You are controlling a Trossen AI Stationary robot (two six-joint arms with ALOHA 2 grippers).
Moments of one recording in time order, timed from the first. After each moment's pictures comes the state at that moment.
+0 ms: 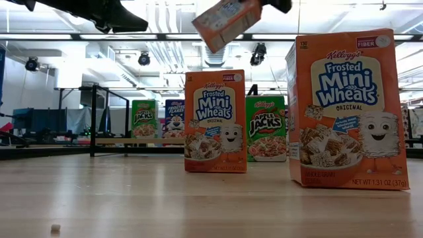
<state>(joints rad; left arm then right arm) 0.09 0.71 0.63 -0.07 -0.33 0.25 -0.04 1.49 1.67 -0.89 0.17 0.38</state>
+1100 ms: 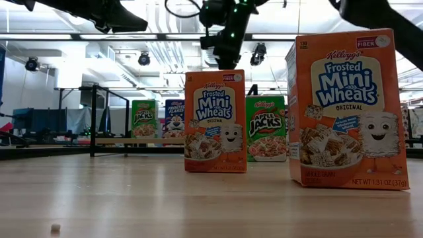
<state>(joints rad) 0.09 0.71 0.63 -0.08 -0.33 0.25 -0.40 2.18 2.34 -1.28 0.19 -0.39</state>
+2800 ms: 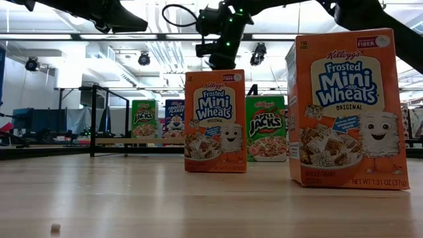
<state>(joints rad) 0.09 0.71 0.63 -0.08 -0.33 0.25 -0.42 2.22 2.35 -1.23 0.13 -0.42</state>
